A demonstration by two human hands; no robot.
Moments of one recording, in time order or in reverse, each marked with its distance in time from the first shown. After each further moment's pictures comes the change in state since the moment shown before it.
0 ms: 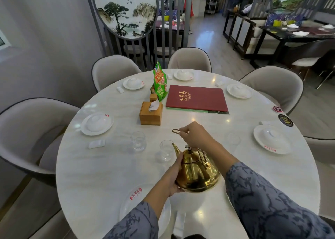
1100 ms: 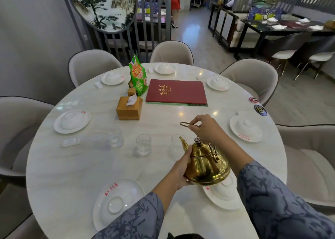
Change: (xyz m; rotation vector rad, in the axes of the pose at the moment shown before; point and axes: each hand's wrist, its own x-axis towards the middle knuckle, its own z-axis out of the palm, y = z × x) left_hand 0.012 -0.025 0.114 0.051 -0.103 -0.005; right_hand -0.046 0.080 -0.082 0.037 0.148 0.072
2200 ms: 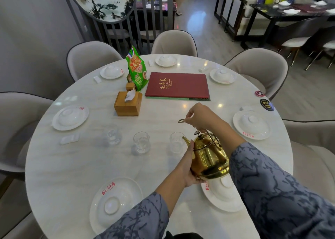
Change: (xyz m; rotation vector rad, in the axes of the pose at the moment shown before) left_hand -0.001 0.018 0.031 -0.189 -0.026 -0.142; right_hand 0.052 -0.010 -0.009 -0.118 -0.172 0.062
